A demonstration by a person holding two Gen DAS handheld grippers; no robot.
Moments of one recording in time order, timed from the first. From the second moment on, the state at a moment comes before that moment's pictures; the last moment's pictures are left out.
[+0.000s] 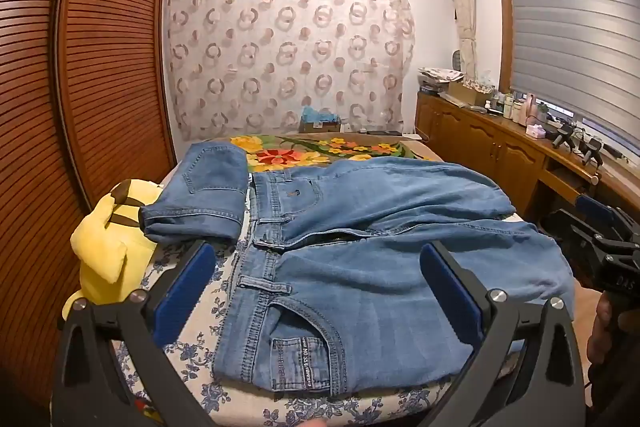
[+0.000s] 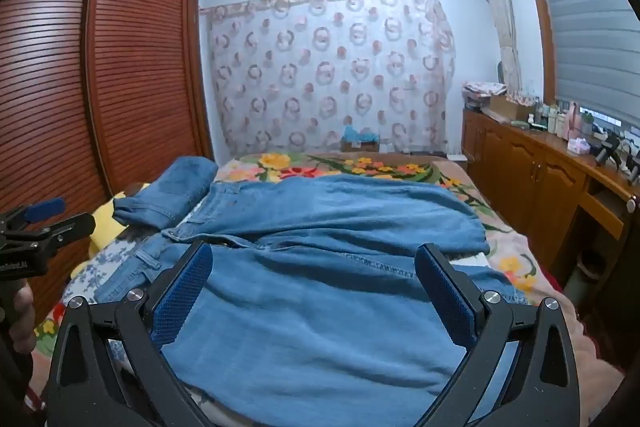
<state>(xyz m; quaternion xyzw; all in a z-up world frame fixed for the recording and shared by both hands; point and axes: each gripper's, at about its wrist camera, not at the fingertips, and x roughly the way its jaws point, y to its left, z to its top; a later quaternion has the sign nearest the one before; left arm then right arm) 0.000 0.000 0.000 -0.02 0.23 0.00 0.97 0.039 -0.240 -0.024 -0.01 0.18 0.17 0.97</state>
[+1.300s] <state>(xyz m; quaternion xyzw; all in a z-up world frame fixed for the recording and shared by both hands) 0.000 -0.001 0.000 -0.02 0.23 0.01 0.97 0.038 -0.240 -0.023 -0.01 0.18 0.17 0.97</state>
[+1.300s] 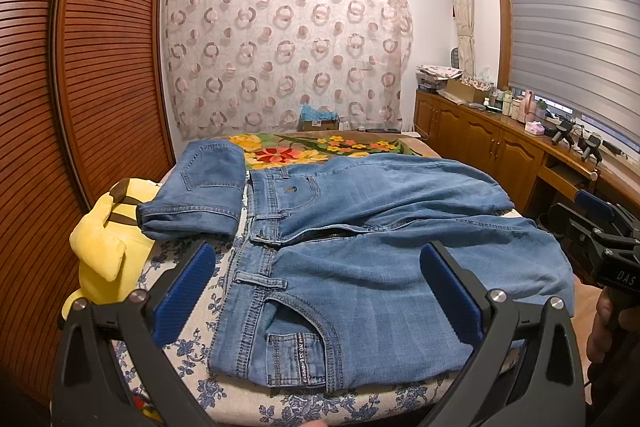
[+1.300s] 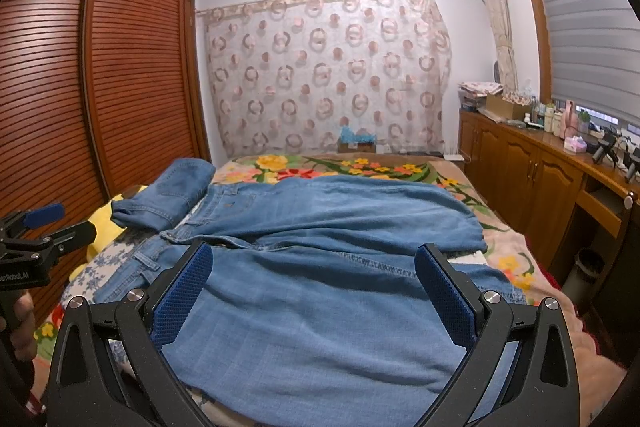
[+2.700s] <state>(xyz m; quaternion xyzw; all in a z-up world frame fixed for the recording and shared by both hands) 0.000 -0.001 0.000 -0.02 0.23 0.01 0.97 0.035 -0.241 -0.021 -0.01 0.17 0.17 0.97</state>
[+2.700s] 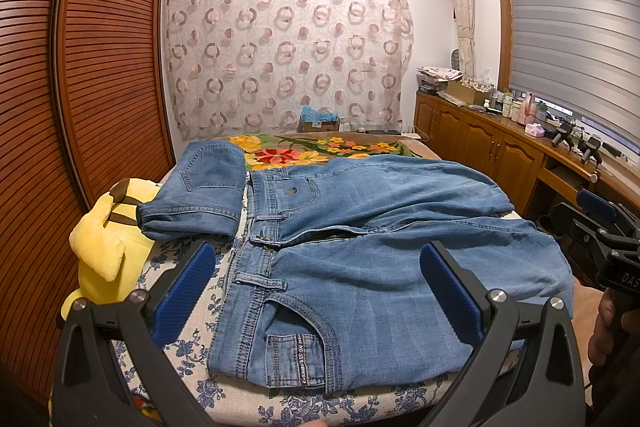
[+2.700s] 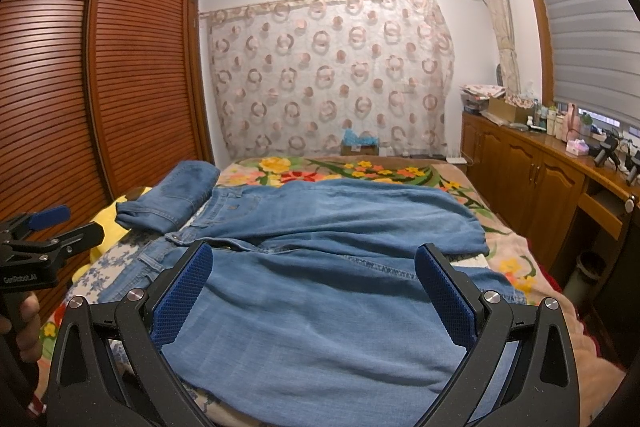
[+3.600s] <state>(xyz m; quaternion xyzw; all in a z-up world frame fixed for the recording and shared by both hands) 0.022 0.039 -0.054 -0.04 0.30 0.01 0.95 0.059 -0.259 -0.061 -0.03 0.24 0.16 0.96</state>
